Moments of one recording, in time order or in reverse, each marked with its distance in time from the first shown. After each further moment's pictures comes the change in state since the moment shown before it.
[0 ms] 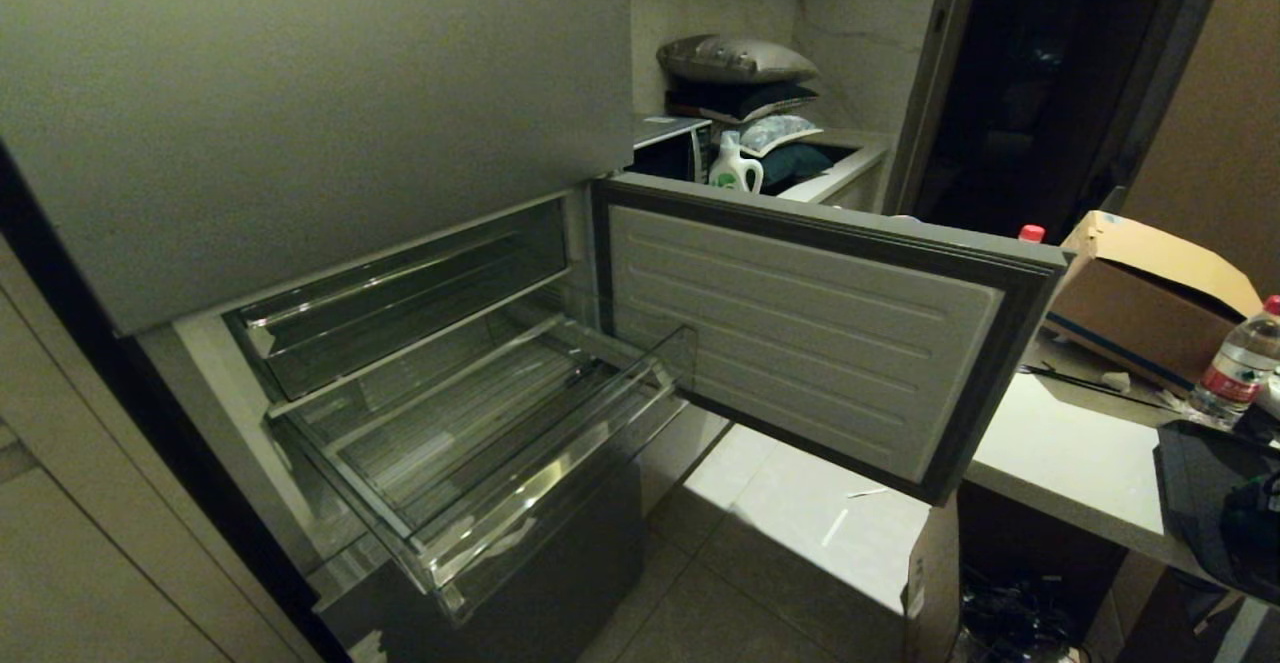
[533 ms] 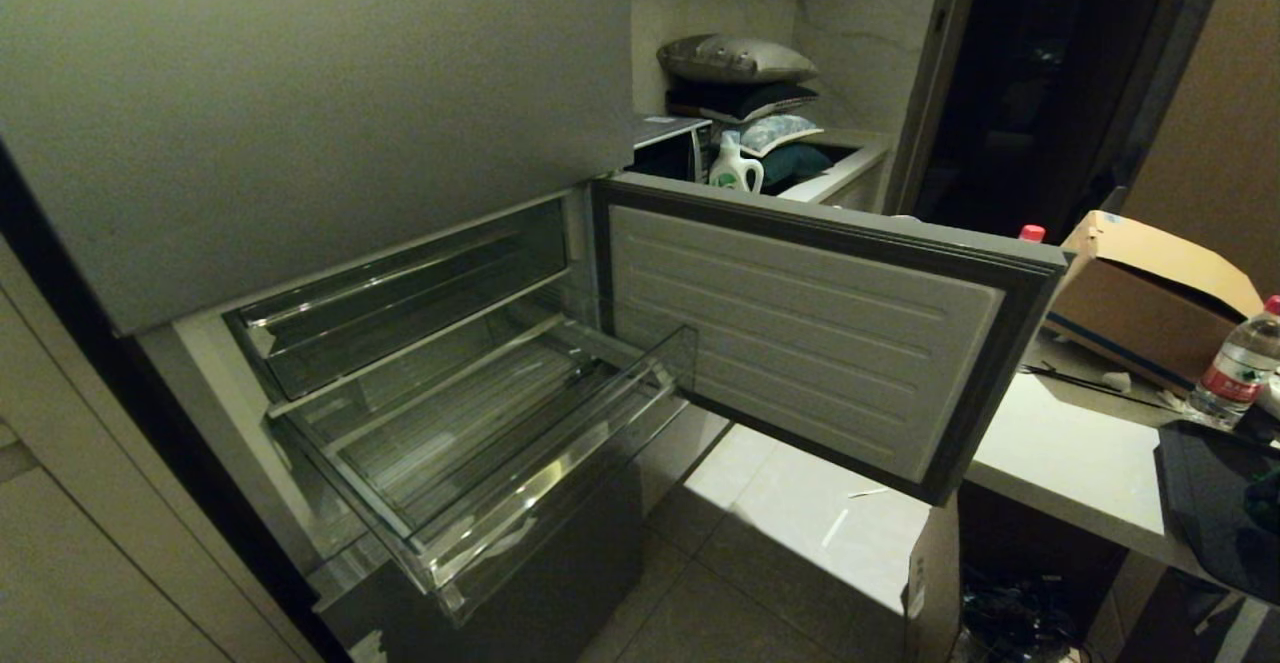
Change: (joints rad) left arm 0.000 0.000 0.000 0.000 0.000 0.000; right arm -0.019 -0.085 0.027 0.019 0.007 0.002
